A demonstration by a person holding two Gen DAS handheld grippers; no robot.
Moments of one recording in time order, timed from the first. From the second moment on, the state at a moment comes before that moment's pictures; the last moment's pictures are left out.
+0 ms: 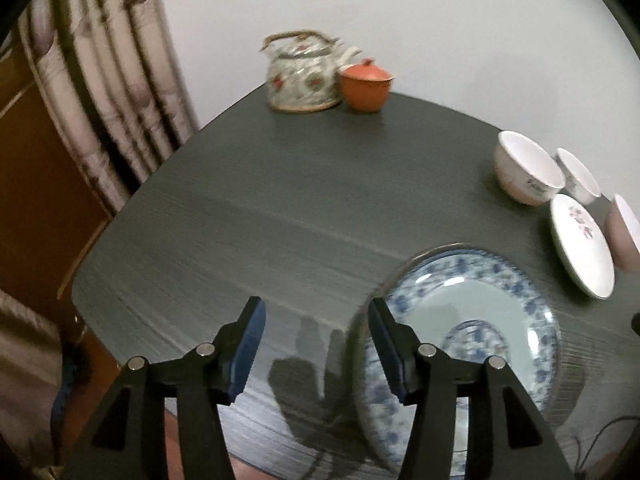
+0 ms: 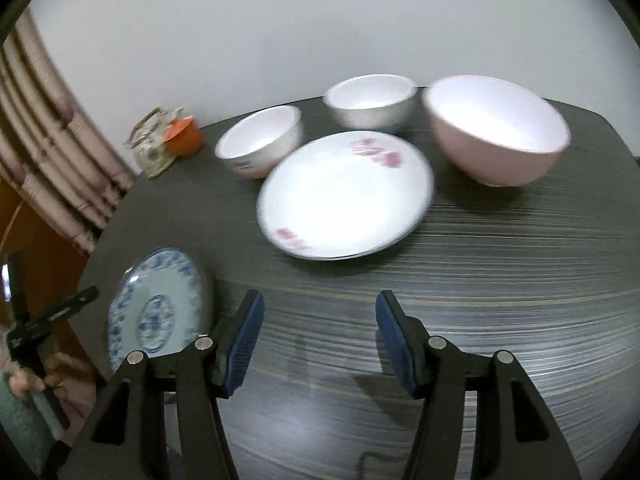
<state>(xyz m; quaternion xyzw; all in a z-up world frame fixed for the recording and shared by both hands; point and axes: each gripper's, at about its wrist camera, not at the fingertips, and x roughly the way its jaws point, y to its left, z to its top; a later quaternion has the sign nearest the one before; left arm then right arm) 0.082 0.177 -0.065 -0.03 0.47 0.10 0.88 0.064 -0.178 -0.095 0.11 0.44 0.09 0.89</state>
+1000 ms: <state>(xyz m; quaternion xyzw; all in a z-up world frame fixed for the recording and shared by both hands) 0.225 -0.034 -0.098 -0.04 0.49 -0.07 0.86 0.172 -0.234 -0.135 0.10 0.47 0.08 0.88</state>
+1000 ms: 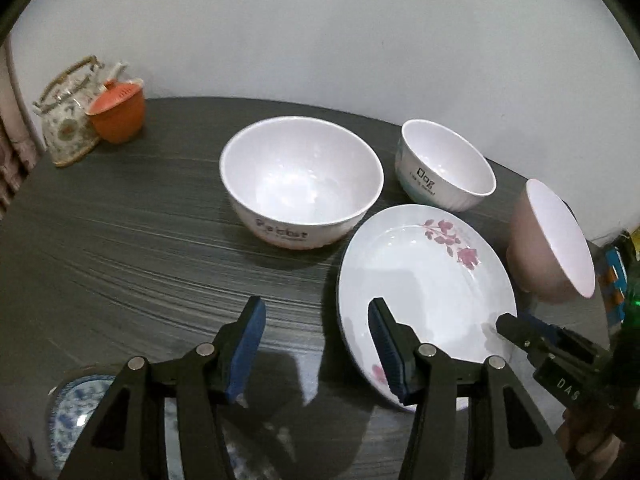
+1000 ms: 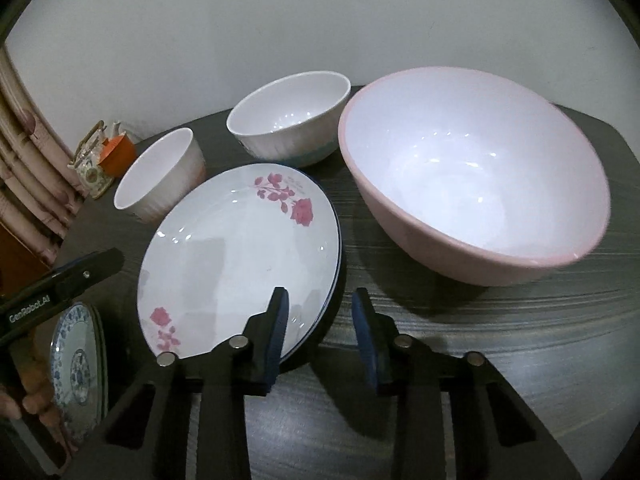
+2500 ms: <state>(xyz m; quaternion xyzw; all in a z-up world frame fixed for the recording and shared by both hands) 0.263 -0.040 -0.133 -0.05 0.54 -0.13 0.83 0.199 -0.256 -0.150 0.14 0.46 0.11 0.87</state>
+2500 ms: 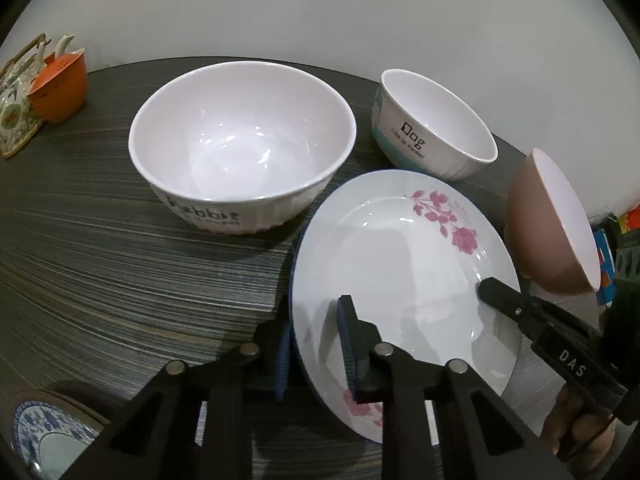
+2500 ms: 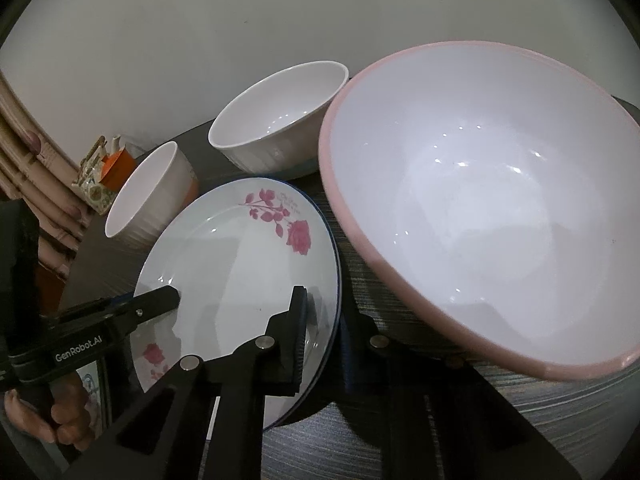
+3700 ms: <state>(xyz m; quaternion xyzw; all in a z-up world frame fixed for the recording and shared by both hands) 0.206 -0.027 -0.096 -0.03 0.52 -0.11 0.85 0.169 -0.223 -0.116 0.13 0.43 0.12 0.89</state>
